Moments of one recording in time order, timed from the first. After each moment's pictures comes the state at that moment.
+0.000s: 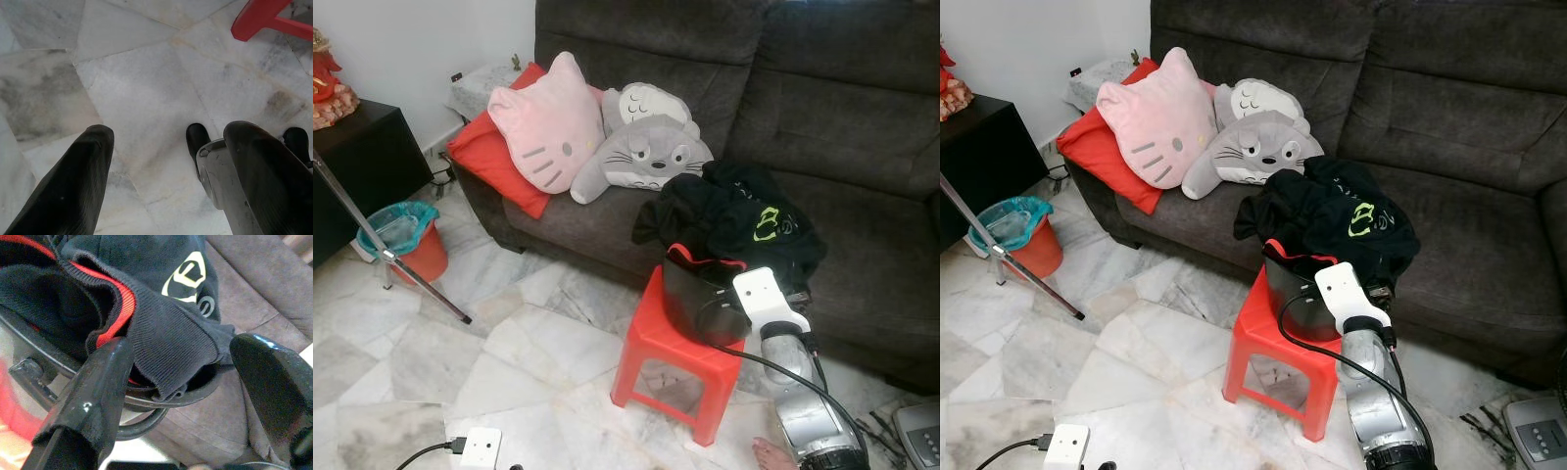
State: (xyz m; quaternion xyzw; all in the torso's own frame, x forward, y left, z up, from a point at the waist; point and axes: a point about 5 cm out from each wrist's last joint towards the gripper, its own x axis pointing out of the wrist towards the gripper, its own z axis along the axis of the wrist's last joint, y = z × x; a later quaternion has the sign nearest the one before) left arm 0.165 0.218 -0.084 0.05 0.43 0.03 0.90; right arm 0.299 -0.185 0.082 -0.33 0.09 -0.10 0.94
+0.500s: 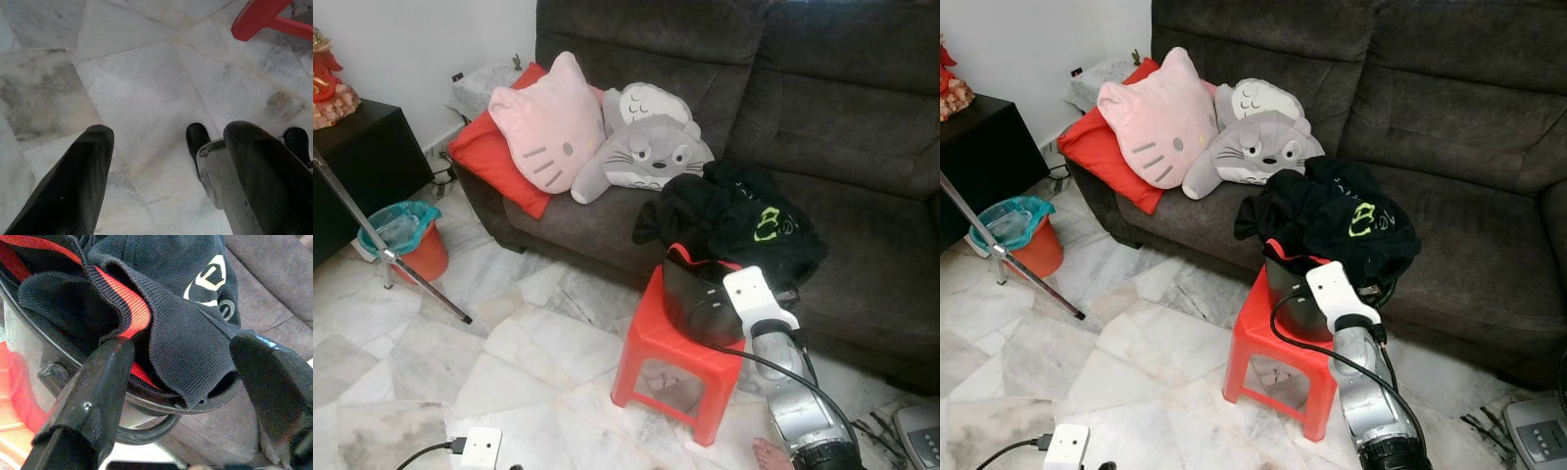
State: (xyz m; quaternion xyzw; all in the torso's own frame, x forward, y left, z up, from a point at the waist) left arm 0.165 0.218 -0.084 0.05 0.43 0.03 0.90; right arm 0.304 -0.178 0.079 -0.32 0.10 -0.08 0.94
